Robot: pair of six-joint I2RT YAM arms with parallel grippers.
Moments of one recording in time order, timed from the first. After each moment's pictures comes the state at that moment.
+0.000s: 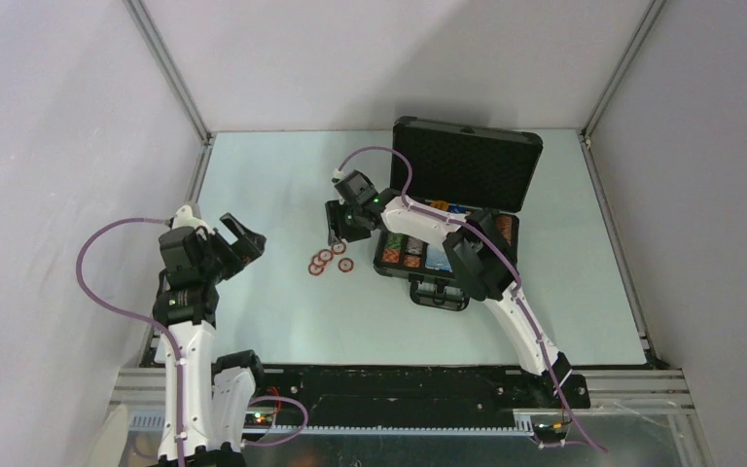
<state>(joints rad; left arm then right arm) 0.24 0.68 0.71 -0.59 0.23 -0.46 0.82 2.36 1.91 -0.44 -0.14 0.52</state>
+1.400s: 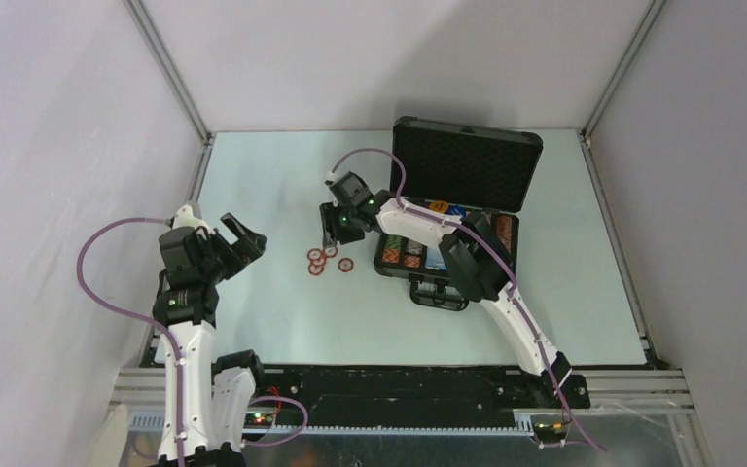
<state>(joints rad) 0.24 0.68 0.71 -0.59 0.24 -0.46 0.83 2.39 1.96 -0.45 -0.18 0.50</state>
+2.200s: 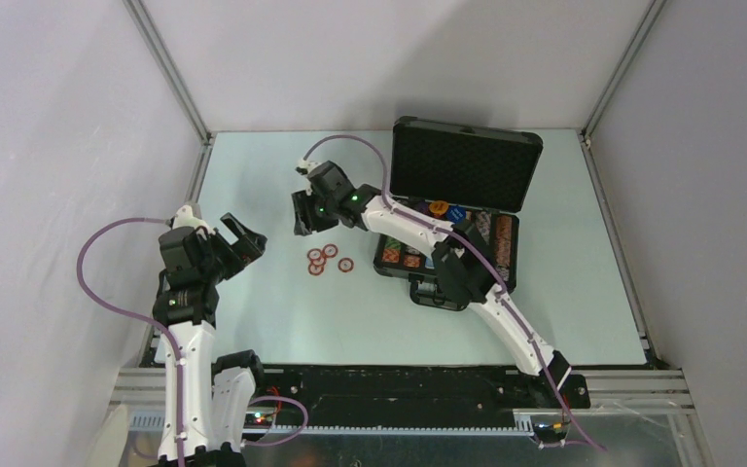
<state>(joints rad) 0.24 0.68 0.71 -0.59 0.24 -0.46 0.88 2.46 2.19 -0.41 -0.19 0.44</state>
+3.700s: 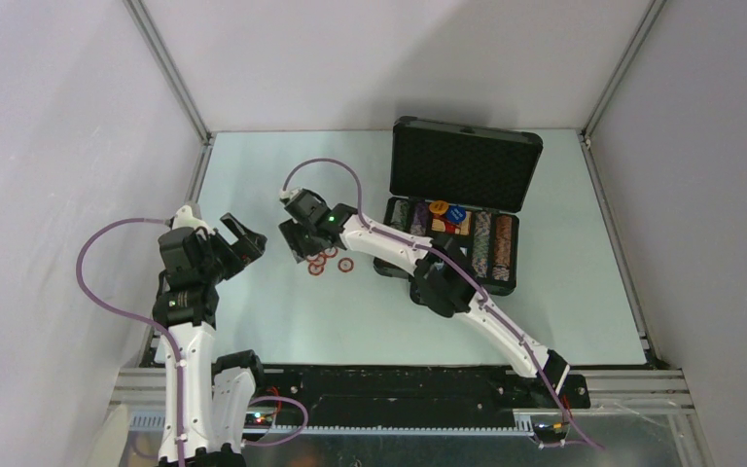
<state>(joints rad) 0.24 0.67 0.71 -0.59 0.24 -0.46 0.99 2.61 2.38 -0.63 0.01 0.36</state>
